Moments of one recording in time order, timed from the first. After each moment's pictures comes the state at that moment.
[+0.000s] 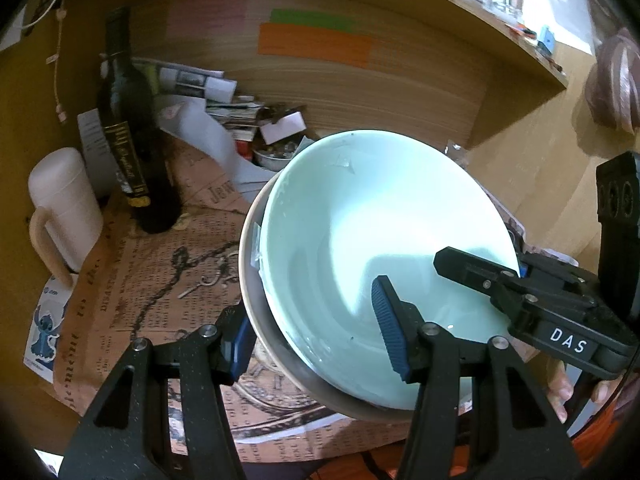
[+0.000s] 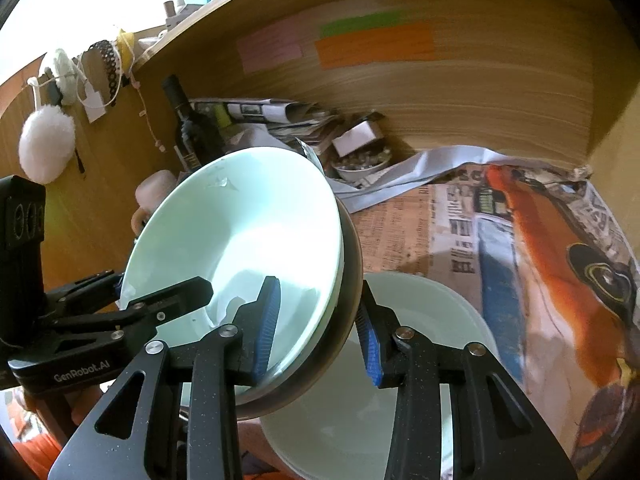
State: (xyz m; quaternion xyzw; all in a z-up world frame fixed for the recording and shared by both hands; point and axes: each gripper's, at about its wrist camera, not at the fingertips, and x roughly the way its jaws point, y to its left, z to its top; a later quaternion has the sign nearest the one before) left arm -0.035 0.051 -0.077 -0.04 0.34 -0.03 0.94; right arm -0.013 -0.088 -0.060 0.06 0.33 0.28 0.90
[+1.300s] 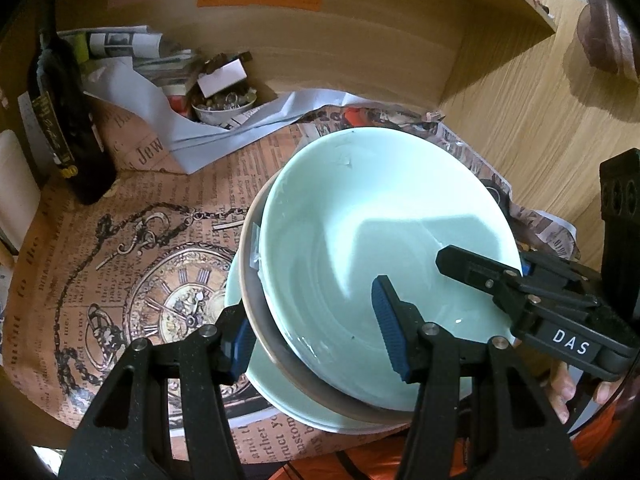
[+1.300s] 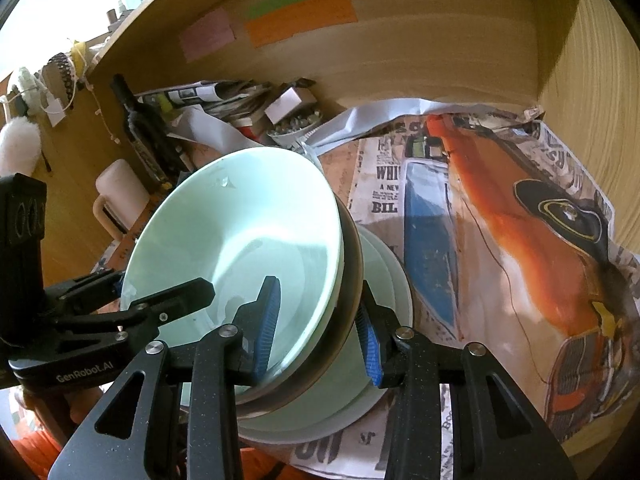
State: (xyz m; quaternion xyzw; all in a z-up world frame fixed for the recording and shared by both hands) left arm -0.004 0.001 -0.115 -0.03 0.40 -0.06 0.91; right arm -0.011 -0.151 -0.098 0.08 0.38 0.24 0.89
